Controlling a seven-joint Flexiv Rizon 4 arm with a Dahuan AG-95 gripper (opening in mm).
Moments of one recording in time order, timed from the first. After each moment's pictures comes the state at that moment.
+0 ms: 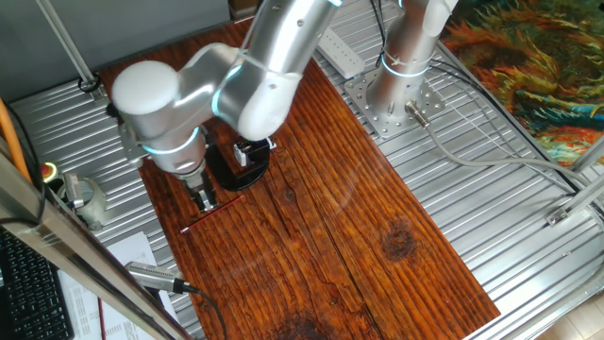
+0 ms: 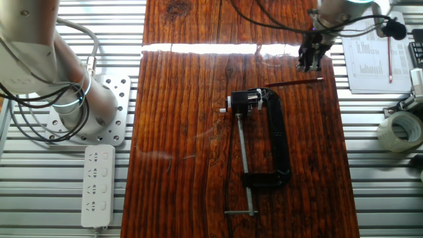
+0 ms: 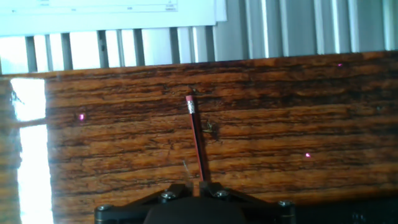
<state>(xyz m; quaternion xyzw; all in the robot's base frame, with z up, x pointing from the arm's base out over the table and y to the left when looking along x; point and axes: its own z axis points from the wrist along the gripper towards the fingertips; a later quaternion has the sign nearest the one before) 0.610 0.101 0.065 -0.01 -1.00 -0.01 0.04</state>
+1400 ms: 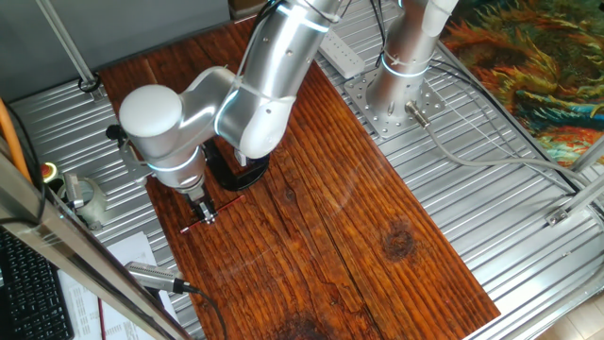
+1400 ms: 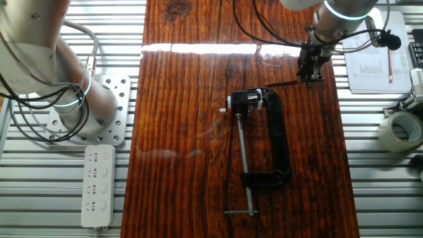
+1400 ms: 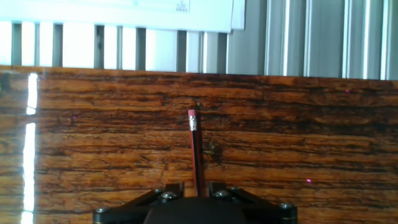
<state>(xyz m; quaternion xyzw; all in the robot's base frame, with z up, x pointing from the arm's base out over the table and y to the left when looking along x) 0.625 0.097 0.017 0.02 -1.00 0.00 0.02</state>
